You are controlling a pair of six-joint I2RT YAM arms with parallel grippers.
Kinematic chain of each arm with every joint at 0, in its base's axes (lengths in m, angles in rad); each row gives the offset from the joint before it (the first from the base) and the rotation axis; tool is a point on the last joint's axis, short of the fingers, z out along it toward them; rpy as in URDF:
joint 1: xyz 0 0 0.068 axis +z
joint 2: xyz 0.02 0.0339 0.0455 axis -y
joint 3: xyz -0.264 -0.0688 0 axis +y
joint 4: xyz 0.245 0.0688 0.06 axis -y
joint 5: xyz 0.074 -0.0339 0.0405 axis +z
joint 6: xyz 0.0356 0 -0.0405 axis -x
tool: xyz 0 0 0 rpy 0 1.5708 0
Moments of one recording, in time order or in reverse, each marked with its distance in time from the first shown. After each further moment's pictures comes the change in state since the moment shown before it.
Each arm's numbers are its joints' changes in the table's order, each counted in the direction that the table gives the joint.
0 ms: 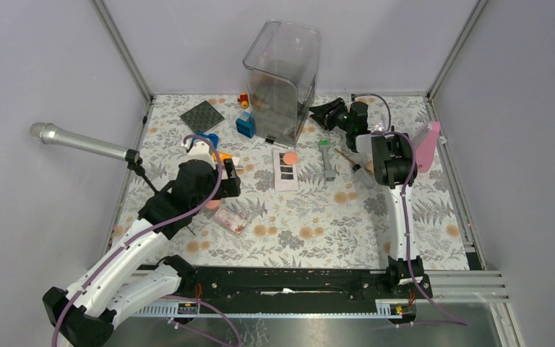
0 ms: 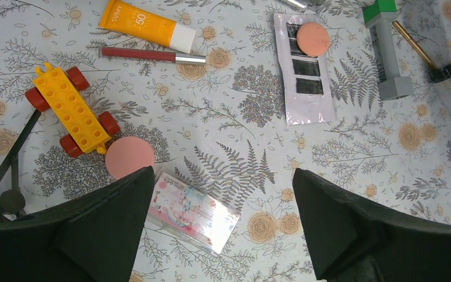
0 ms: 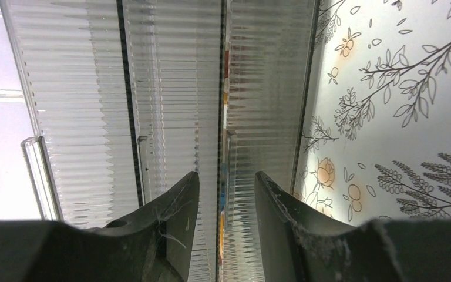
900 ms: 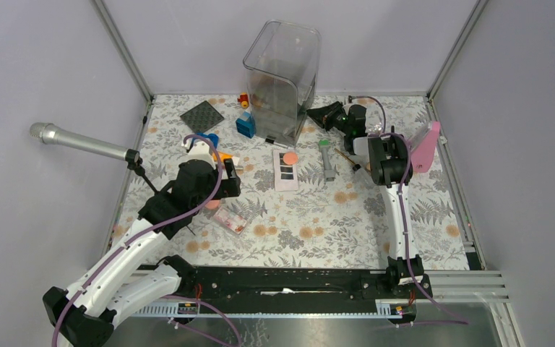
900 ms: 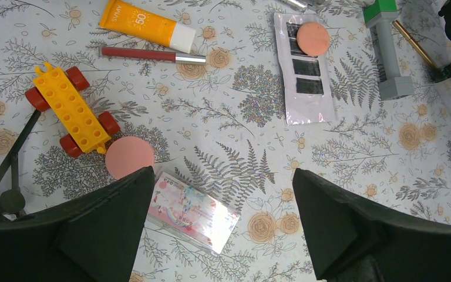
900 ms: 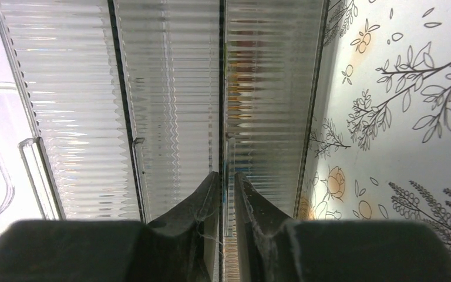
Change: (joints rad) left arm 0.000 -0.001 0.000 0.000 0.000 0.000; right arm 0.006 -0.083 -0.057 0.120 0.050 -0.115
